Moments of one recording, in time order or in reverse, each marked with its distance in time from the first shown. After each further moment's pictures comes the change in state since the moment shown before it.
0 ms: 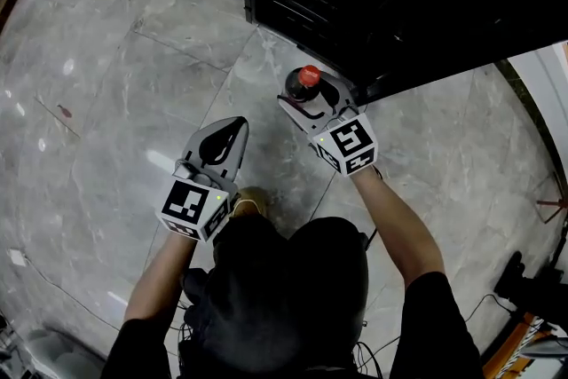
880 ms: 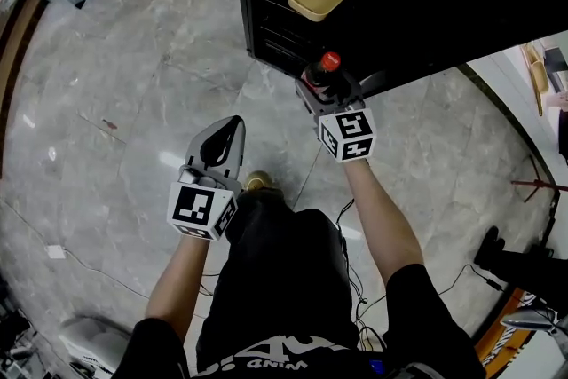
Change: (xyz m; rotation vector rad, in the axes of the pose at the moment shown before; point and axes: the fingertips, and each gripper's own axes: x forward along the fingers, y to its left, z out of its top) left arm -0.088 -0.043 0.288 -0.006 -0.051 0.076; right arm -0.100 -0.063 0.261 0.135 0.006 -0.292
